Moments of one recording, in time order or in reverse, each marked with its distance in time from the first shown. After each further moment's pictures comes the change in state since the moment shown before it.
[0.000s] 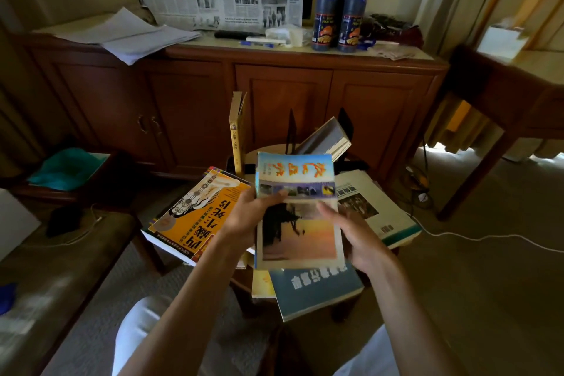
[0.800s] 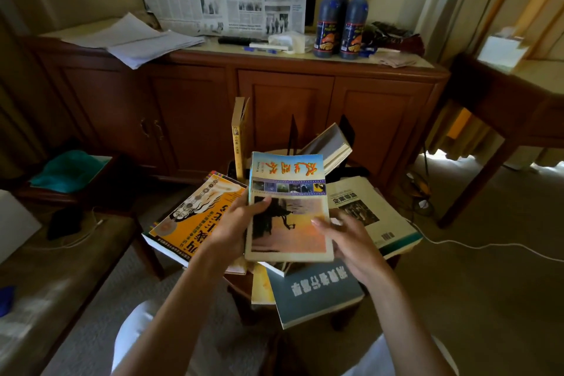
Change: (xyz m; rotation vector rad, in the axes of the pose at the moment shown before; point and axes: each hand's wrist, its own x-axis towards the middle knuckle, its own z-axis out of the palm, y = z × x) left_hand -0.009 -0.004 -0.021 -0.053 0.072 -0.093; right_hand 0.008 0.018 -0.003 -0.067 0.061 -0.119
